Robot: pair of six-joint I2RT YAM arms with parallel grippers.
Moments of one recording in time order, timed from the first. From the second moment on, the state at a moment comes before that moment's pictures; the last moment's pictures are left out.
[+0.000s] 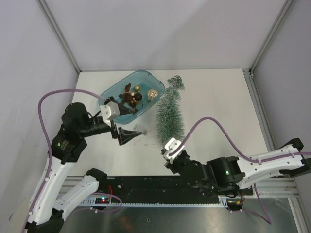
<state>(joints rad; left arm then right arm) -0.41 0.75 1.07 -0.50 0.82 0.20 1.79 1.06 1.07 -0.39 0.98 0.20</state>
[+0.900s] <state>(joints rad) -0.41 0.66 1.03 -0.55 0.40 0.51 1.62 1.10 1.07 -0.31 0.72 0.13</state>
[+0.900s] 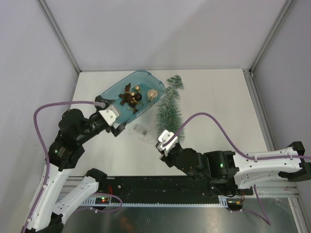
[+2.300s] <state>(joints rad) -0.38 0.71 1.02 -0.72 0.89 0.72 1.56 1.05 1.02 -0.30 0.70 0.13</state>
